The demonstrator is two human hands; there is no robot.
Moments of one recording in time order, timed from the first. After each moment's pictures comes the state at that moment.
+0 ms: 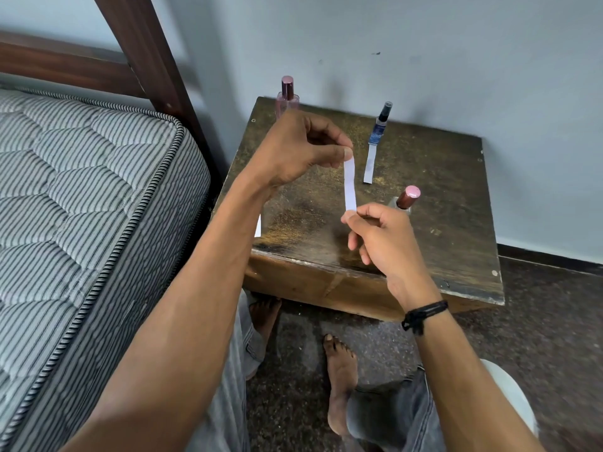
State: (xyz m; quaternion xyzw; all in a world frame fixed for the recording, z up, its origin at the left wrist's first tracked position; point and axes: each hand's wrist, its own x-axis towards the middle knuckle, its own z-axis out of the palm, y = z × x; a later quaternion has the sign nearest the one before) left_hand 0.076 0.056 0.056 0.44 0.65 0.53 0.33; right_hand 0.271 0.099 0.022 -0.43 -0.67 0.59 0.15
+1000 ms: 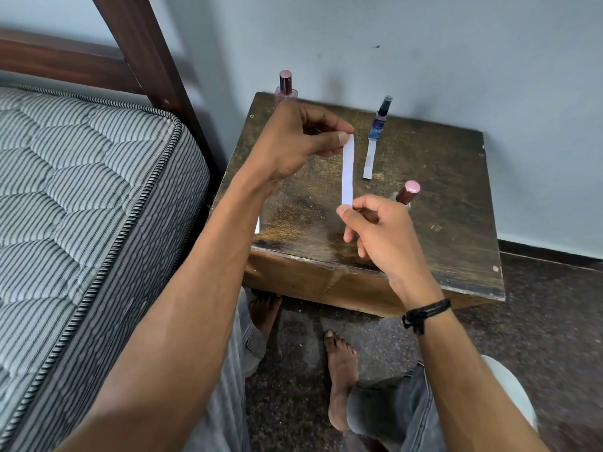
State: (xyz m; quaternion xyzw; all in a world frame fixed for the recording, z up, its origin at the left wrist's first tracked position) left_hand 0.074 0.061 0.051 0.42 0.64 0.57 0.30; right_hand 0.273 0.098 0.025 -0.40 -0.71 0.56 0.16
